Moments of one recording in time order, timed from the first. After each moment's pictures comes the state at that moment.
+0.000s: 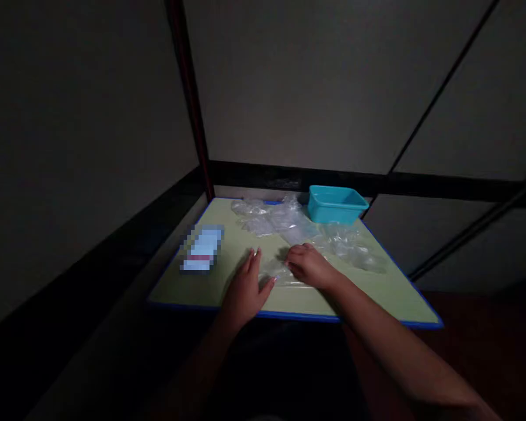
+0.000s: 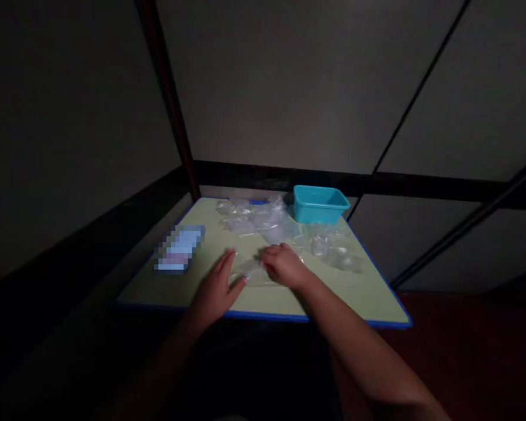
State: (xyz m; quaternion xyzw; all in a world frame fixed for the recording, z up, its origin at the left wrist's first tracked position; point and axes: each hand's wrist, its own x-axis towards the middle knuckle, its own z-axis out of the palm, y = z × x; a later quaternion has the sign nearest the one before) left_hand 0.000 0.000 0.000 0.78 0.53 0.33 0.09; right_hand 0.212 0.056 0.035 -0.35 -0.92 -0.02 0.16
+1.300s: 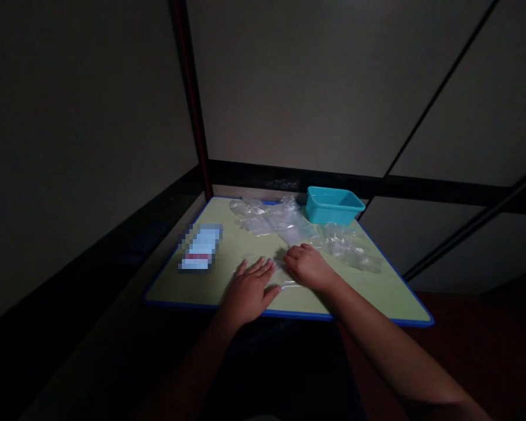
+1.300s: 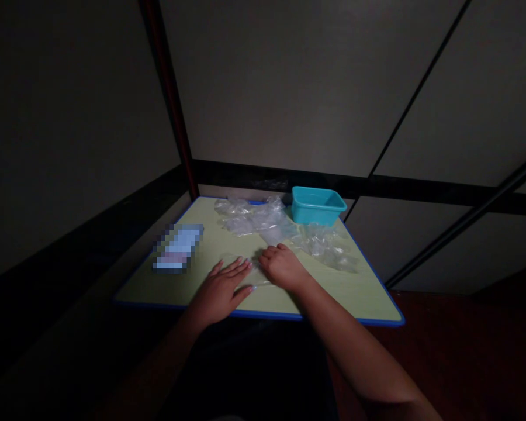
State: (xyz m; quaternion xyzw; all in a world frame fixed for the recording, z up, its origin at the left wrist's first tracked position) left_hand 0.004 -0.004 0.013 0.87 0.46 0.19 0.06; right_hand 0.205 0.041 0.048 -0.37 -0.91 -0.17 0.04
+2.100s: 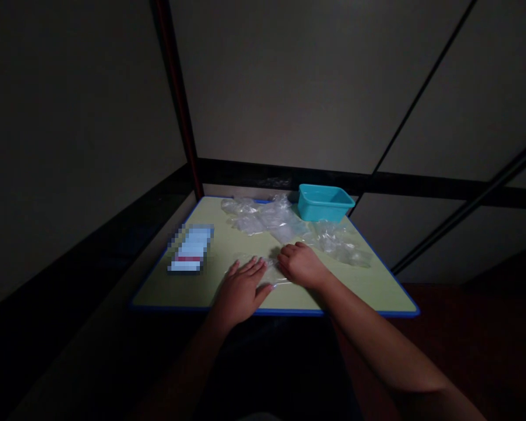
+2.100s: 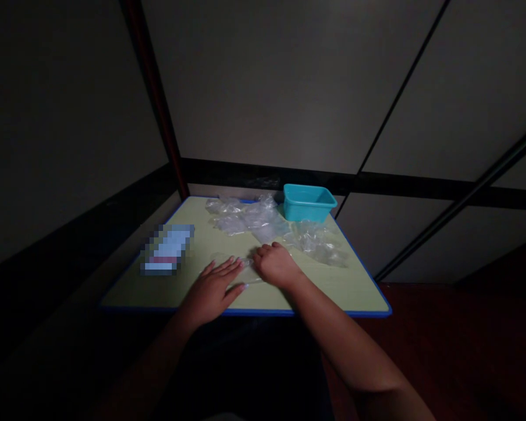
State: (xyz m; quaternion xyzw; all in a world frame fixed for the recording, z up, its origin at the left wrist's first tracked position) left_hand 0.003 -0.003 0.011 0.87 0.46 0.18 0.06; right_hand 0.205 0.037 0.051 -0.40 -0.90 -0.17 0.00
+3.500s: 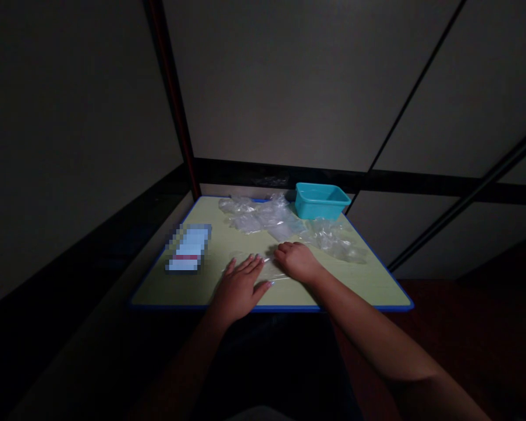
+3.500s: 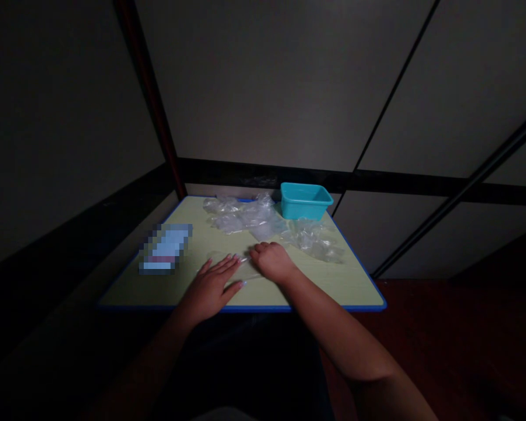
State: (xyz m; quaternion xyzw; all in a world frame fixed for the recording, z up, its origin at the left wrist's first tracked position) left_hand 0.004 -0.004 0.013 0.86 0.47 0.18 0.05; right_hand 0.206 0.045 0.040 -0.42 -0.89 -0.16 0.01
